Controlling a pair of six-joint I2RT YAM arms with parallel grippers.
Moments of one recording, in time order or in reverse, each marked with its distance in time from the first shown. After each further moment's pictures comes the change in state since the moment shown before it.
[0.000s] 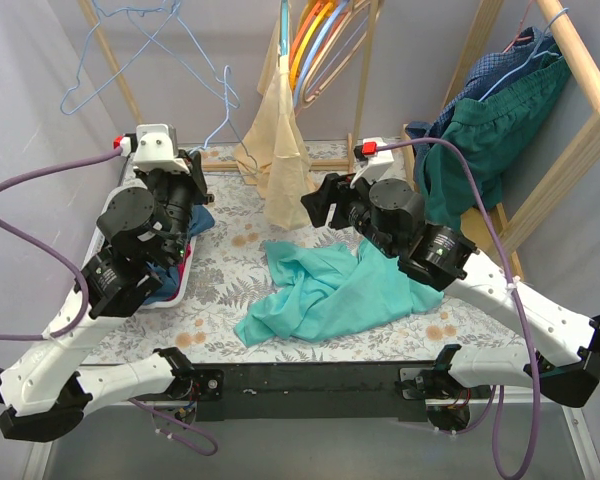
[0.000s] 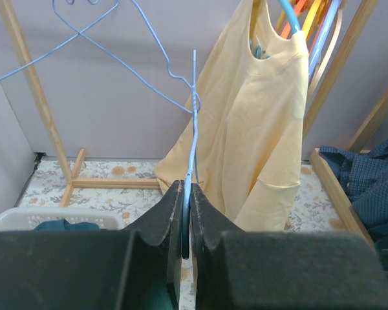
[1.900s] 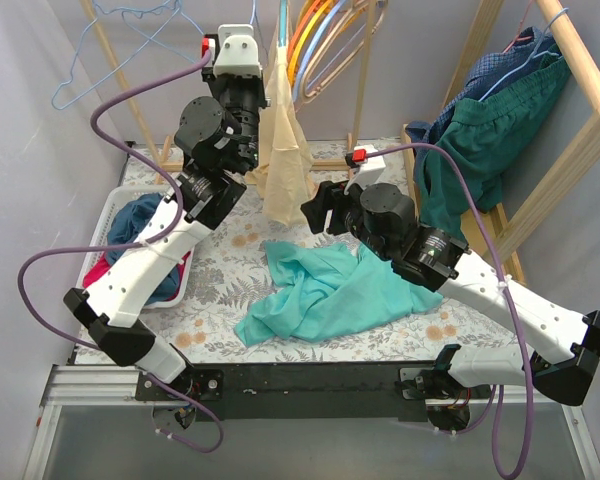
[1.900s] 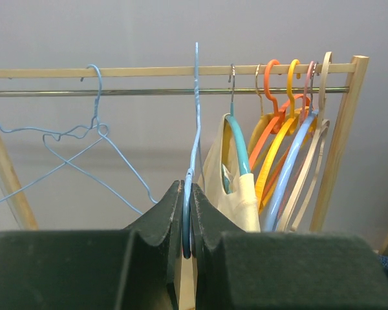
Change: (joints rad) left arm 0.084 0.571 0.485 0.444 0.080 0.354; right arm 0.000 0.012 -0.046 -0.005 0.004 -0.023
